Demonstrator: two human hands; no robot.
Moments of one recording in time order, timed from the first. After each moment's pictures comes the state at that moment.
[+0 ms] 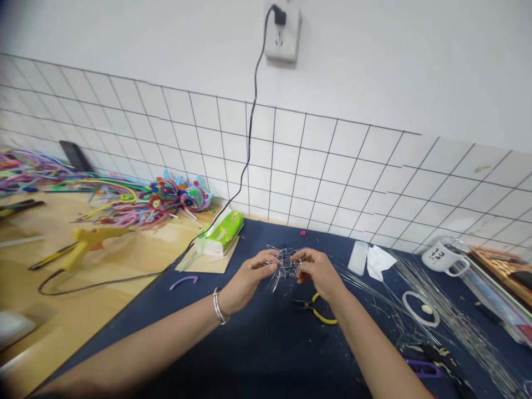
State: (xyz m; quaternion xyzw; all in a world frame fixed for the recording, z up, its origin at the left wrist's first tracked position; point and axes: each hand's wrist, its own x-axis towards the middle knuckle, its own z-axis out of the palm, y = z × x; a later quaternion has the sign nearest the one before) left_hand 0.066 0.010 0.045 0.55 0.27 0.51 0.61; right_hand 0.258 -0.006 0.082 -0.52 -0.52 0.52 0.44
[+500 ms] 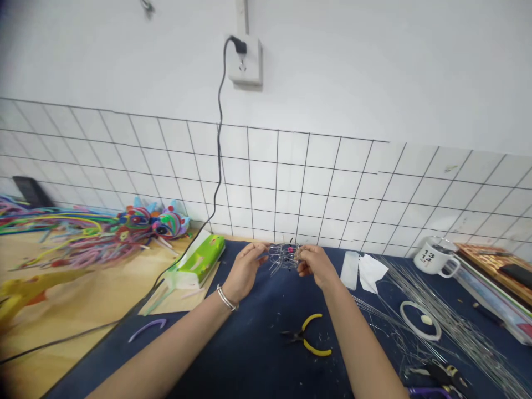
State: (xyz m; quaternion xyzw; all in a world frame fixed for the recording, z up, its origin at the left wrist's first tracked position) left_hand 0.122 0.092 0.050 0.48 0.27 0.59 0.59; right_hand 0.317 0.060 0.081 -0.57 -0.48 0.47 0.48
